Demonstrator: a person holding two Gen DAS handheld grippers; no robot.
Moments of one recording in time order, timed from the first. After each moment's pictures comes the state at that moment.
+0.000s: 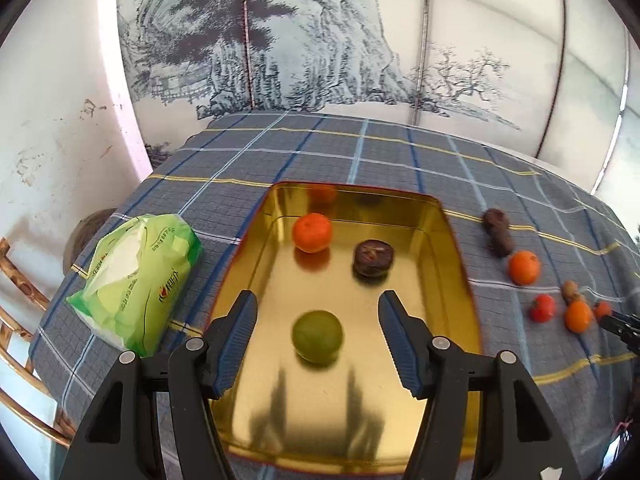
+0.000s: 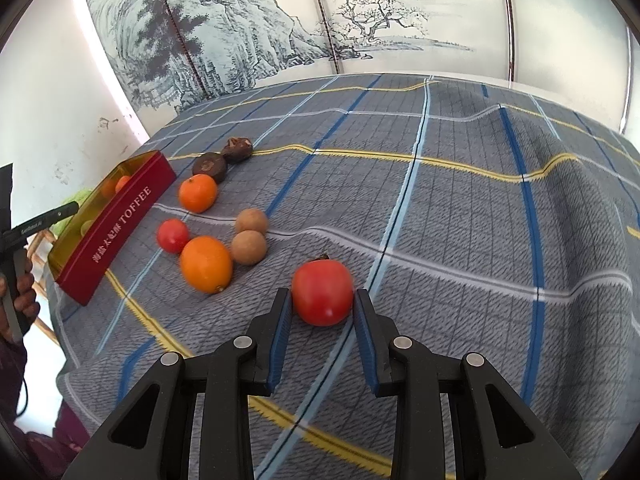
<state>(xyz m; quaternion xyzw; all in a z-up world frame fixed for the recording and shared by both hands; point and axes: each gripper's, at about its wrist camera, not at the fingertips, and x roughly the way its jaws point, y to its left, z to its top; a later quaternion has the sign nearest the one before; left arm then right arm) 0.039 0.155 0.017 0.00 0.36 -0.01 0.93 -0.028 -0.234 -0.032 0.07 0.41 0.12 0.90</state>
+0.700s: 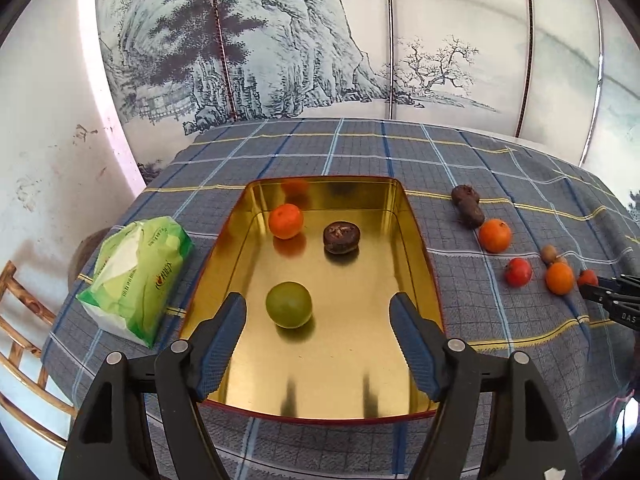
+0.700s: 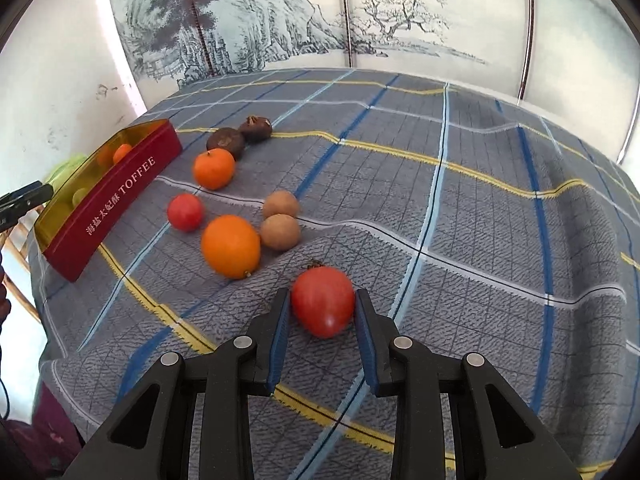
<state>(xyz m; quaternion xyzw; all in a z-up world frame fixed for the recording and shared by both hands) 0.008 0.130 0.018 0.04 0.35 -0.03 0.93 -0.033 -0.198 -0.032 0.00 0.42 0.10 0.90</state>
